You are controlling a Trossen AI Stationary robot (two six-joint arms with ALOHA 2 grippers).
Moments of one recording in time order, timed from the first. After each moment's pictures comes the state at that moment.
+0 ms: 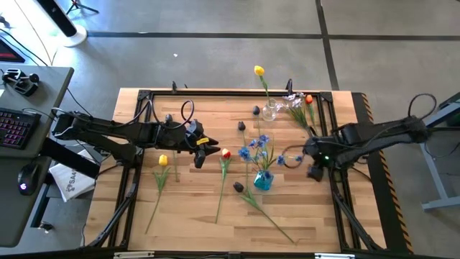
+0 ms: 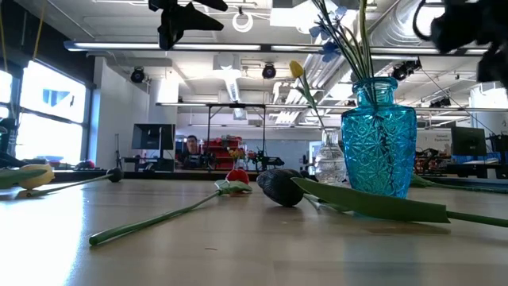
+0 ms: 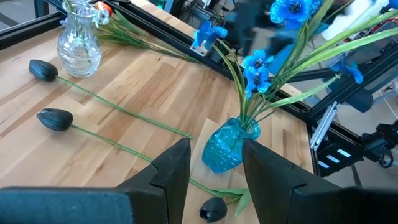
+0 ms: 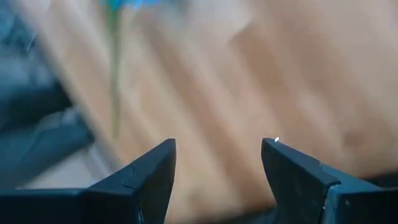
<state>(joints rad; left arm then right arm) -0.09 1.19 0.92 -0.15 -0.18 -0.53 0.15 0.87 0.80 -1.14 -0.23 0.84</state>
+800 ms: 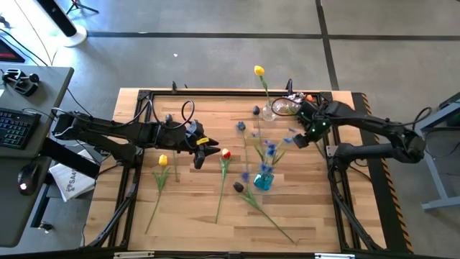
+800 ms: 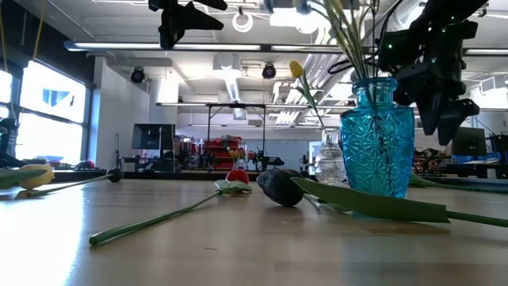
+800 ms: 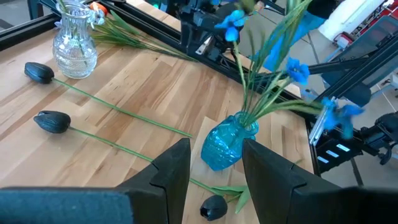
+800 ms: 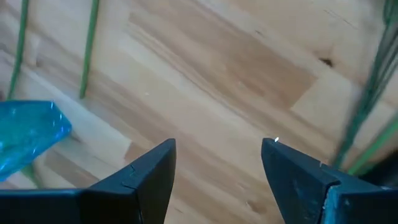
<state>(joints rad) -0.09 1.19 0.92 -0.15 -0.17 -0.50 -0.60 1.09 0.77 -1.13 -0.24 0.42</state>
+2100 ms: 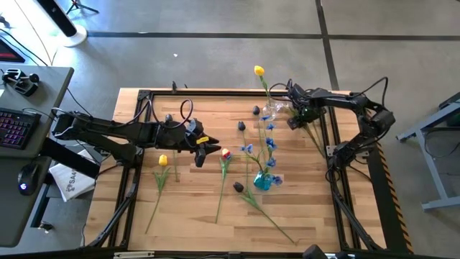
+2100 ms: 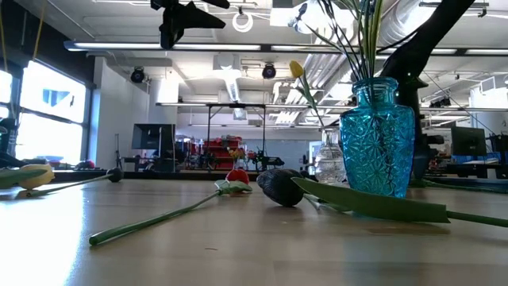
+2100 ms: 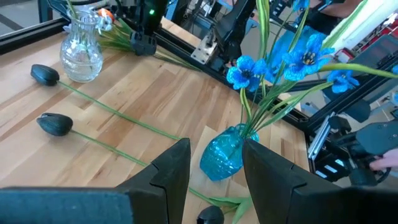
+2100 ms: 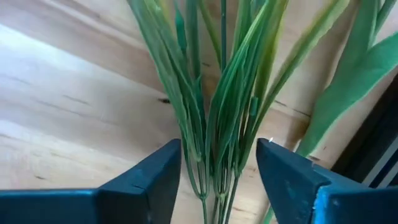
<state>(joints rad) -0.09 1.19 0.92 -0.13 -0.20 -0.55 -0.91 1.57 0.82 -0.79 0.15 0.21</state>
